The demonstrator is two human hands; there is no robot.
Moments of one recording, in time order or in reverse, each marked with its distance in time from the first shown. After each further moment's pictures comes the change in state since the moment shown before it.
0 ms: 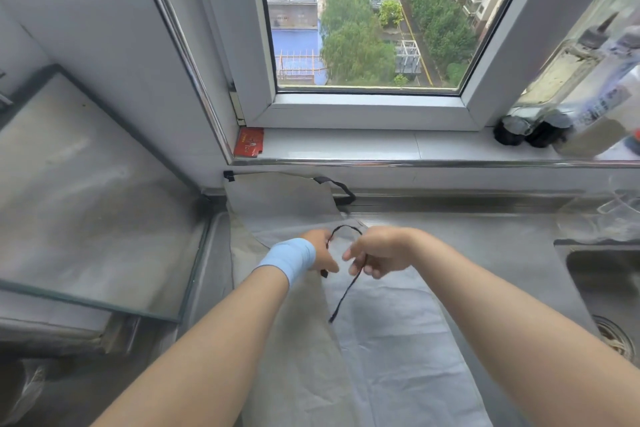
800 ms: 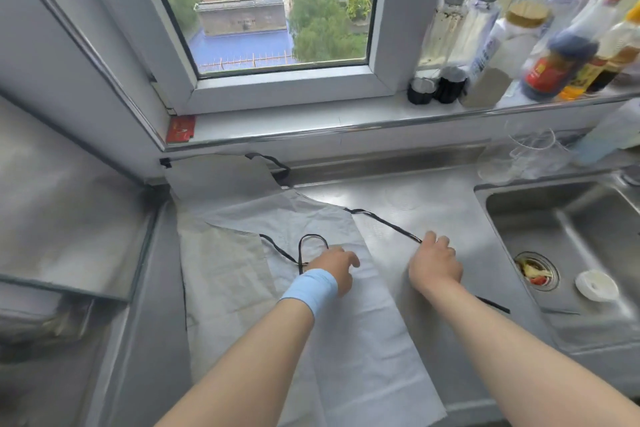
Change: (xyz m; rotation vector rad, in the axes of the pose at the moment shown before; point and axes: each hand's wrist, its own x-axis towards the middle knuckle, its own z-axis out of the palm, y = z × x) left_hand -0.032 0.098 0.167 0.303 0.098 0.253; right_hand -0.055 0.238 -0.026 -0.430 1.011 0.239
